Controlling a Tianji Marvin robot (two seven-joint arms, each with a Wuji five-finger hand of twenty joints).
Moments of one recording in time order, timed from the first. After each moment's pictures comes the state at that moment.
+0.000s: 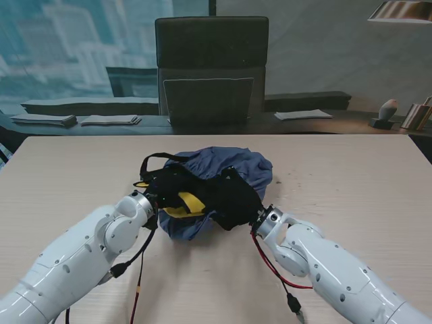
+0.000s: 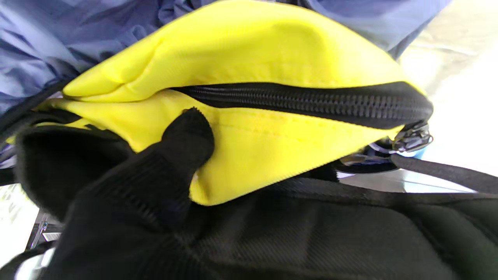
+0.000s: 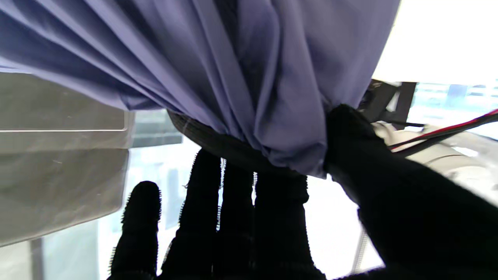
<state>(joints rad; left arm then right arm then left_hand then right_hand) 1.17 -1.09 -0.90 -1.28 0.74 -0.18 0.04 -1.23 -1.06 0.76 -1.37 -1.15 -0.28 -0.57 0.94 -0.54 0.66 -0.10 0.63 -0.22 0.98 0.50 0.85 0.06 0.58 1.09 0.69 0.26 0.83 0.76 0.24 0.22 0.93 0.46 0.39 -0.73 1.23 -0.33 1.19 -0.10 1.04 0.76 0.49 -0.05 0.91 0.43 0.45 -0.11 0.83 0.50 -0.05 0.09 1.27 0.47</state>
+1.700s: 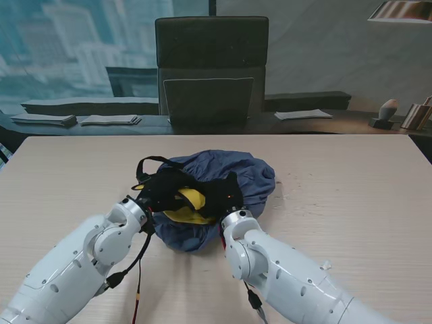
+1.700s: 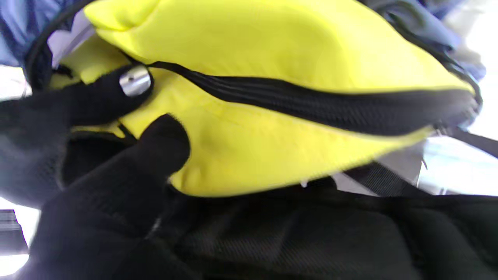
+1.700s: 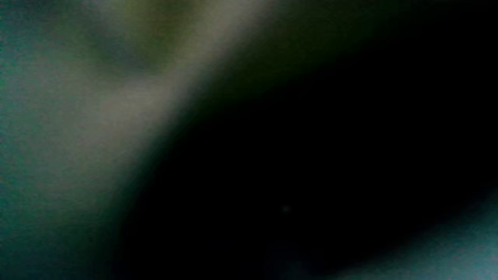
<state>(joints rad) 1.32 -1.09 -1.05 -1.43 0.80 -0.26 0.09 -1.17 -1.25 0.60 -1.33 -0.71 0.33 -0.42 0.76 -0.49 0.70 -0.05 0.35 -0.24 0.96 0.67 0.50 0.03 0.52 0.66 0.44 0.22 0.71 0.70 0.09 0.20 0.98 0.50 0.46 -0.93 1.19 -0.33 1.01 -0.14 1.02 0.30 1.19 0.08 0.94 0.59 0.91 0.06 0.93 0.48 0.11 0.23 1.28 0.50</state>
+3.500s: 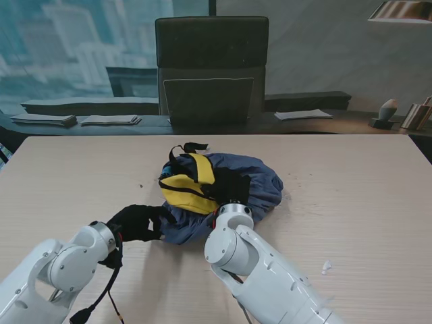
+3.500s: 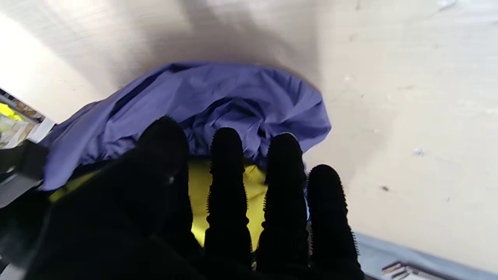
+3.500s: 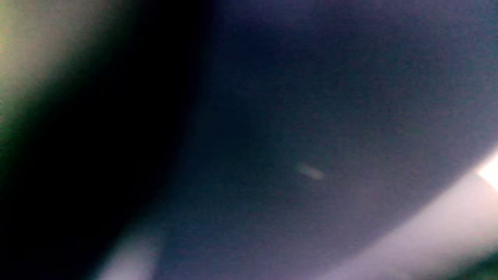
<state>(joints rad) 1.65 -1.02 -1.33 -1.78 0.71 -0.07 -0.36 -1.27 -1.42 0.78 -1.39 -0.33 0.47 -0.66 0.81 -0.46 0.62 -0.05 0.39 -0.17 0.63 0.38 0.83 0.01 0.53 1.04 0.65 0.24 0.90 0.85 0.16 0.24 1.10 0.58 0.53 -0.94 1.26 -0.34 1.06 -0.01 1.10 0.46 1.24 0.19 0.97 0.67 0.97 0.18 1.03 0.50 0.13 0.25 1.31 0.49</state>
